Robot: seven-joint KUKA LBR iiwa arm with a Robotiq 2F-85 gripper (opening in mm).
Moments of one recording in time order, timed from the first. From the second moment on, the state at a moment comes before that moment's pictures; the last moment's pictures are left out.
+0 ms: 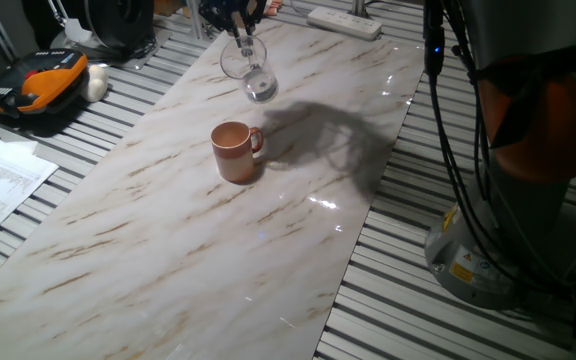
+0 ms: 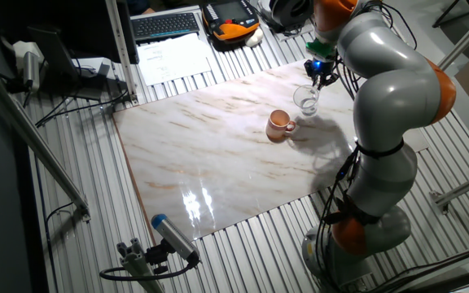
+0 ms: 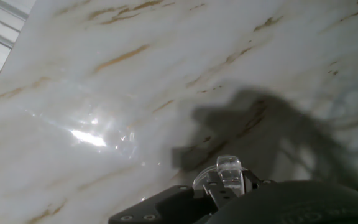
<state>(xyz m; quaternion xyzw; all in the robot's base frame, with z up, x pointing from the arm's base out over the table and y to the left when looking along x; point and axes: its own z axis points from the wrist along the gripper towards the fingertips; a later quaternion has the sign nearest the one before) 0.552 -0.126 0.253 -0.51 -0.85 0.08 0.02</state>
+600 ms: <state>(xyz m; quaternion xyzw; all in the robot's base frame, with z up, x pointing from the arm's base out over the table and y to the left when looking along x) 0.551 -0.132 0.257 -0.53 -0.84 0.12 -0.01</state>
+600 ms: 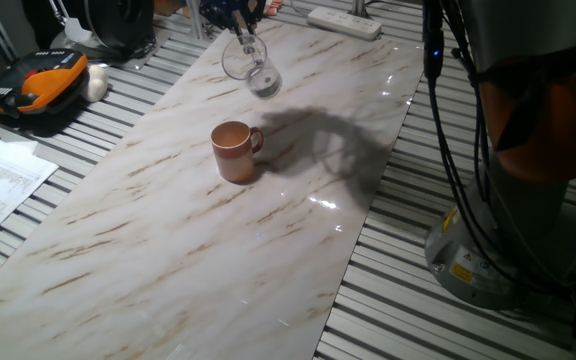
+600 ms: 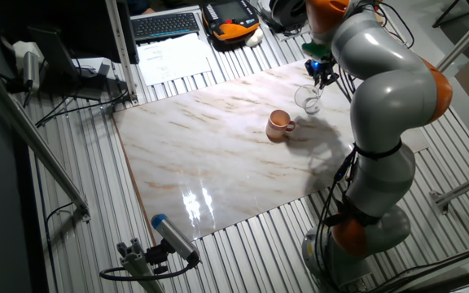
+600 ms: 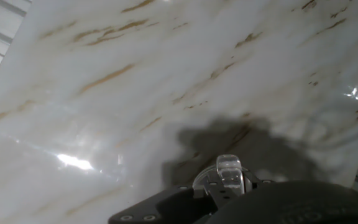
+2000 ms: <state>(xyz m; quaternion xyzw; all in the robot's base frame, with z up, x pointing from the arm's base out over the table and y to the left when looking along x) 0.554 -0.128 0.259 -0.54 -0.83 0.13 -0.04</state>
